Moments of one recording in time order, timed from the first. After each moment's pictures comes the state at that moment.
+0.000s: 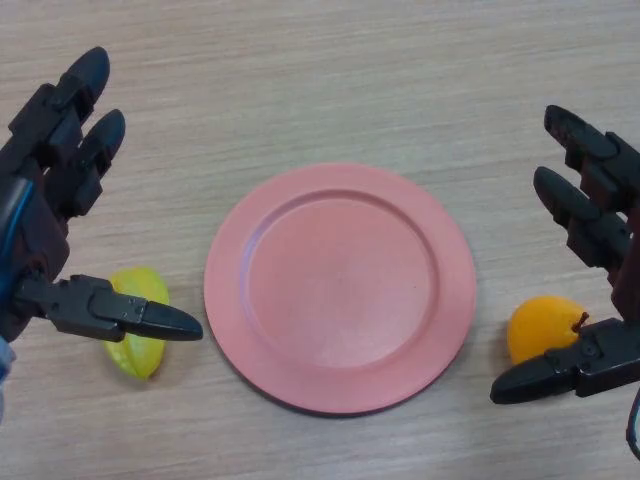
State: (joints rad) left arm -0.05 0.31 0.25 -0.56 -0.26 0.41 -0.26; right arm 0.00 -0.25 -0.10 -0.85 0.14 0.76 0.25
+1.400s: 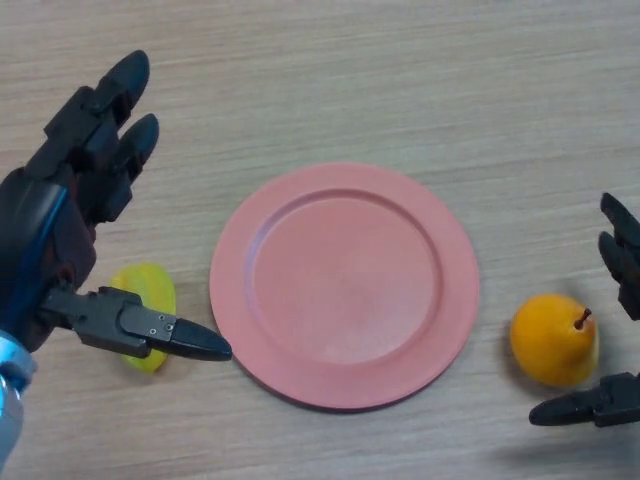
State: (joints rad) left arm -0.03 0.29 0.20 -0.68 -0.22 0.50 -0.27; right arm 0.04 -0.25 -0.16 0.14 -0.04 -0.29 0.16
